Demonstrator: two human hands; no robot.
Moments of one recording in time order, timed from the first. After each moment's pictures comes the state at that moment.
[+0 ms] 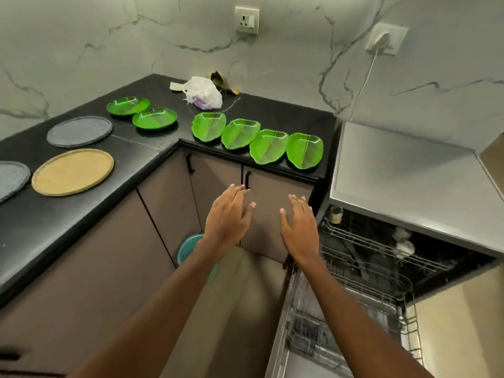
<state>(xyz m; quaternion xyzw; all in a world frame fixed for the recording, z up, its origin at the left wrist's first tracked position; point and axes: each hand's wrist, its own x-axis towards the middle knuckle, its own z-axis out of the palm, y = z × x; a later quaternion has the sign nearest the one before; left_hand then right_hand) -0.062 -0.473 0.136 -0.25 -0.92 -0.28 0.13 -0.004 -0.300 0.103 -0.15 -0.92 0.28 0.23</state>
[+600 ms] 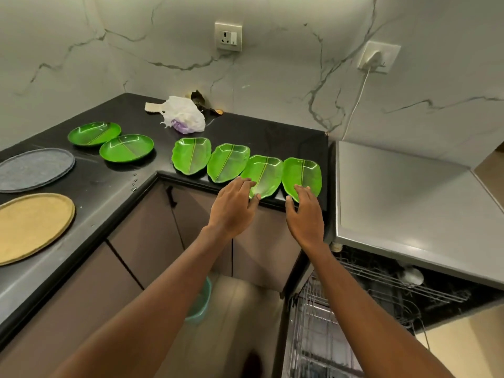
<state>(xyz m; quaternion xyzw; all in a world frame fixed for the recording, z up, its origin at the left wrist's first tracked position) -0.233 -0.412 0.160 -0.32 -0.90 -0.27 0.13 -0.163 -0.241 0.129 -0.19 -0.90 0.29 0.28</state>
